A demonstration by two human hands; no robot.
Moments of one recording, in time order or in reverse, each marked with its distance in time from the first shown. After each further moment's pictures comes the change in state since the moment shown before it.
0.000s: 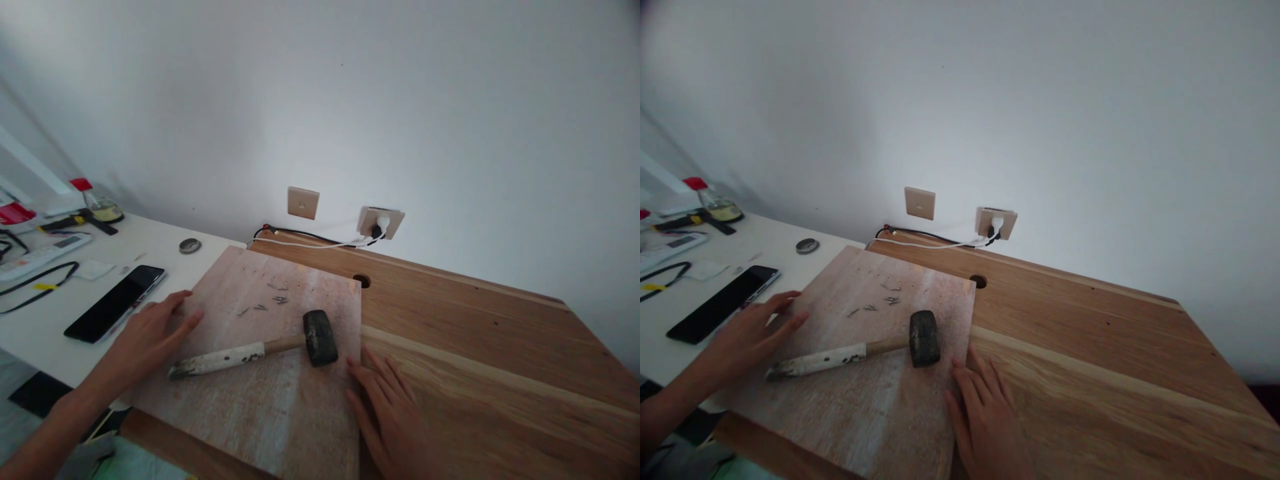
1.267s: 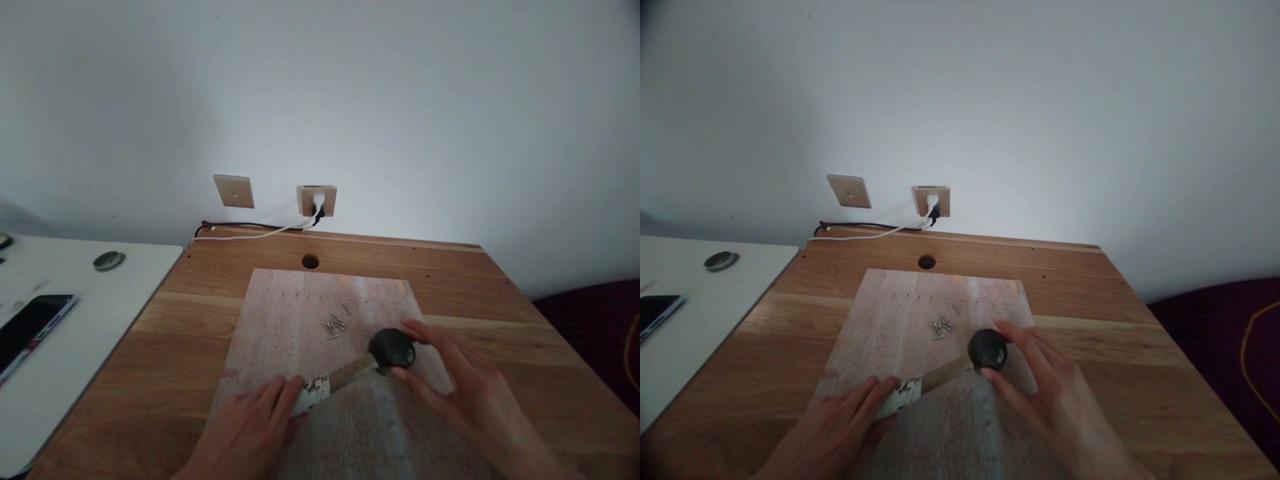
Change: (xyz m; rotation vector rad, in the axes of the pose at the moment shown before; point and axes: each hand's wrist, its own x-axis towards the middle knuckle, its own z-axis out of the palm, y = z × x) left_hand -0.106 0.193 0.092 0.114 -0.183 0.872; right_hand -0.060 0.090 -0.110 0.087 0.093 0.288
